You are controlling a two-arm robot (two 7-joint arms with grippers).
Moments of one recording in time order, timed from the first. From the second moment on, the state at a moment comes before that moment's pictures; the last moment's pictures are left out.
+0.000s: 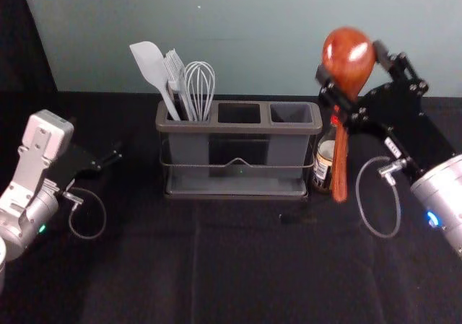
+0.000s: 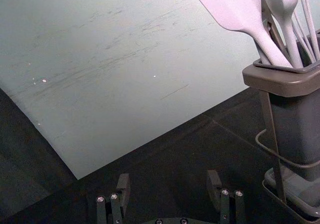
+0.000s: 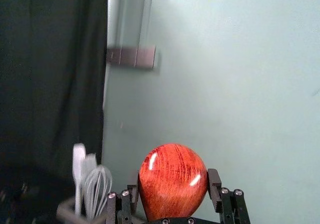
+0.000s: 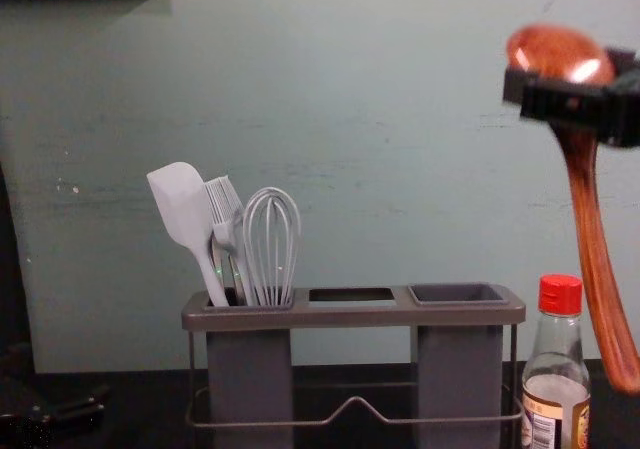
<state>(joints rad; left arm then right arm) -0.20 0.60 0.45 -1.41 -0.25 -0.12 0.03 -0.10 0.28 -0.14 -2.06 0.11 0.03 0.21</state>
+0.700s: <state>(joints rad) -0.20 0.60 0.45 -1.41 -0.25 -0.12 0.03 0.05 0.22 -0.14 -1.82 0.05 -0.41 0.24</state>
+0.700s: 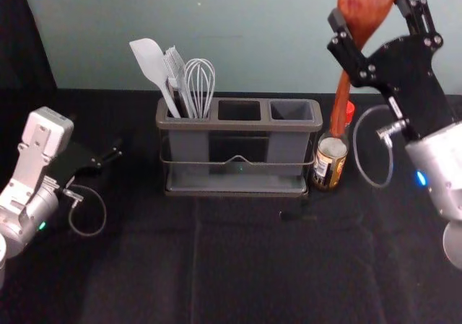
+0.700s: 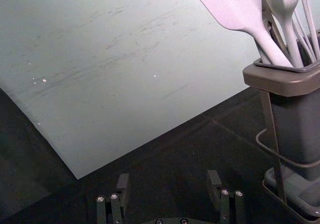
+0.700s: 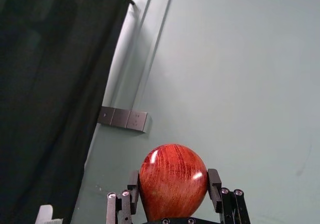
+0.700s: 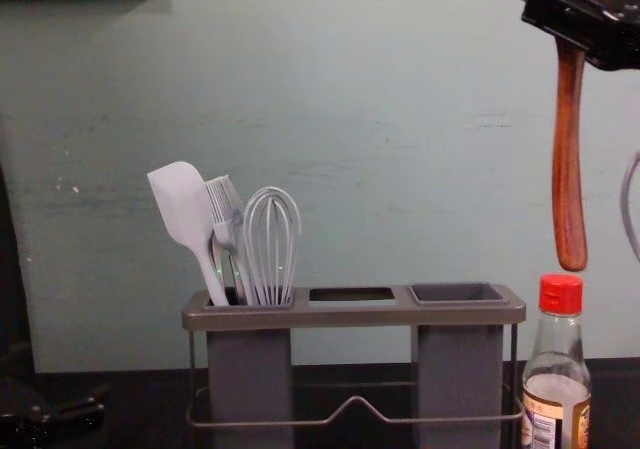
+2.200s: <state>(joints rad) -0.20 0.60 0.45 -1.41 -0.25 -0.12 0.03 0.39 0.14 -0.24 -1.39 0.12 -0.42 0.31</state>
